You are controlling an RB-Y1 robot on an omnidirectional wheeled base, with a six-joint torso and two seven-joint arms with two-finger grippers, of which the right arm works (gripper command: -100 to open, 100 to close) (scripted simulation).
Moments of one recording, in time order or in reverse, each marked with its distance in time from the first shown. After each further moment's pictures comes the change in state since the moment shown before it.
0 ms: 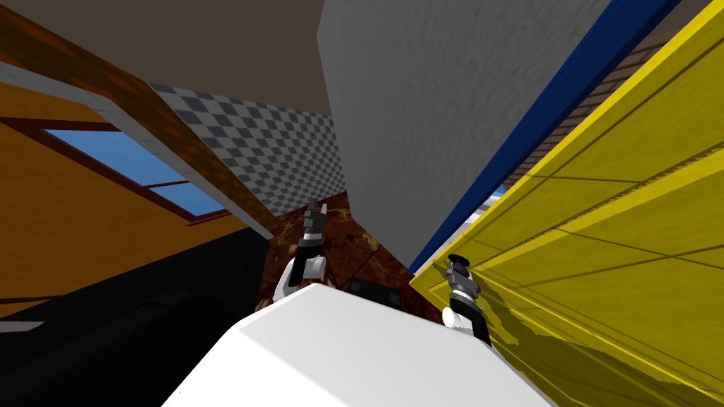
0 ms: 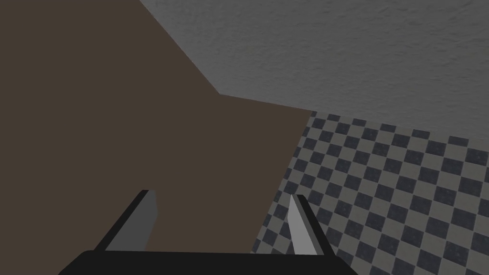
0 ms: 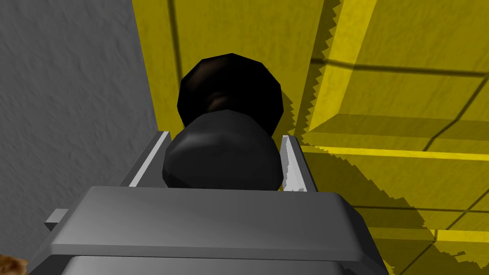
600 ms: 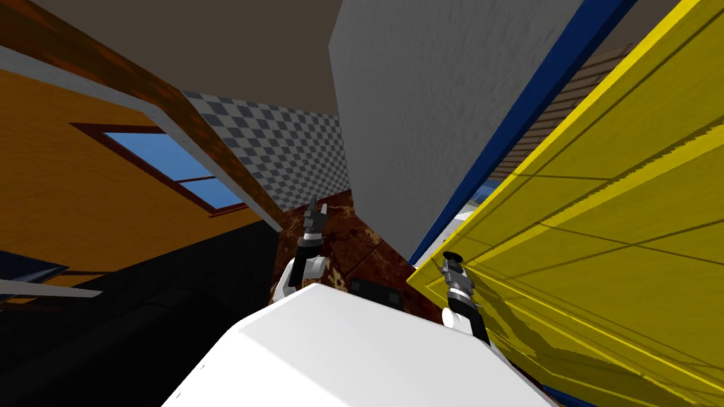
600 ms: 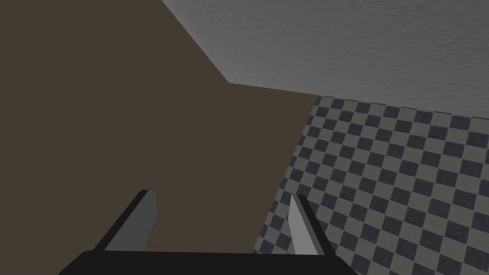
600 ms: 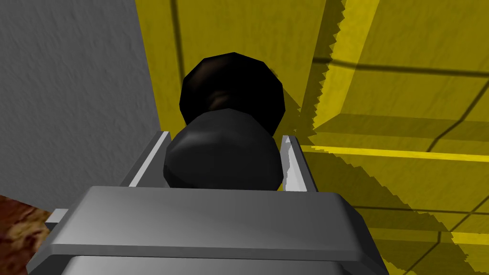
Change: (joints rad) arm 0.006 -0.024 0.062 -0.019 0.032 0.004 -0.044
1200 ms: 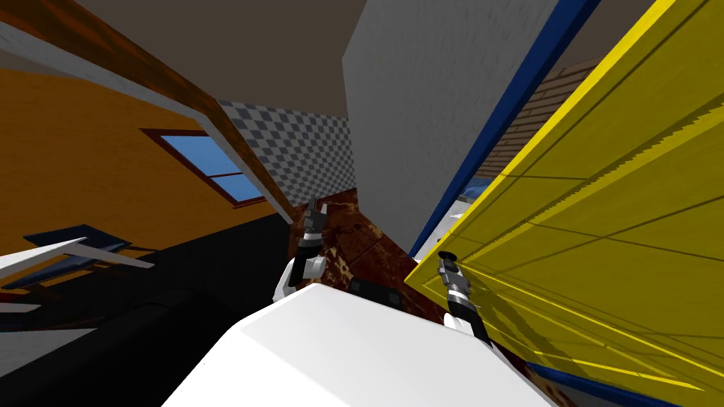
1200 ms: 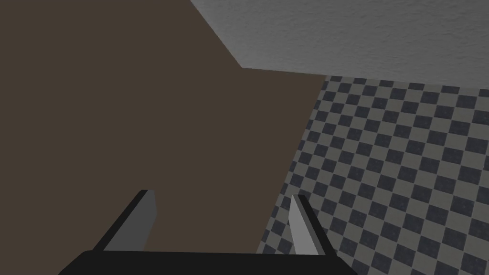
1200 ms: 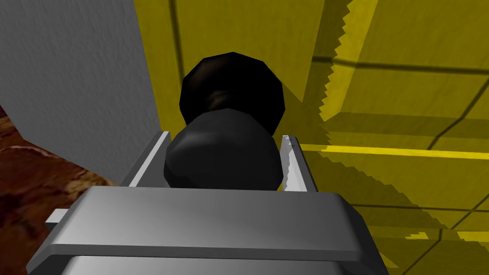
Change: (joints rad) arm 0.041 -0.033 0.069 -0.053 0.033 0.004 -0.052
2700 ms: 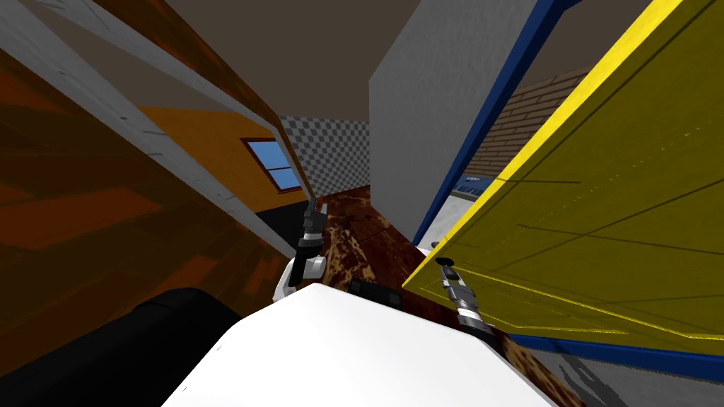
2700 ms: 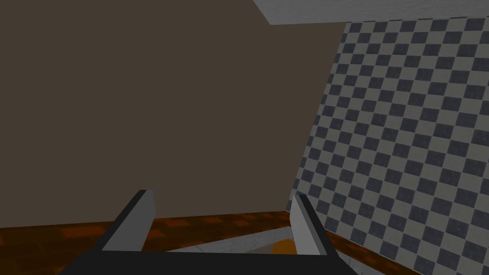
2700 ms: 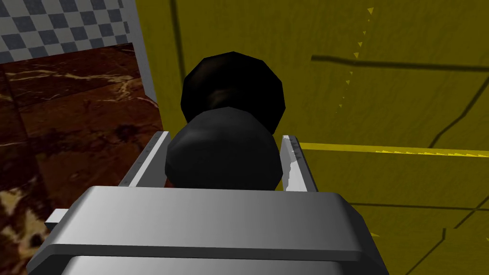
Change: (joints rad) arm 0.099 -0.130 0.163 -0.022 0.080 -0.121 -0.173
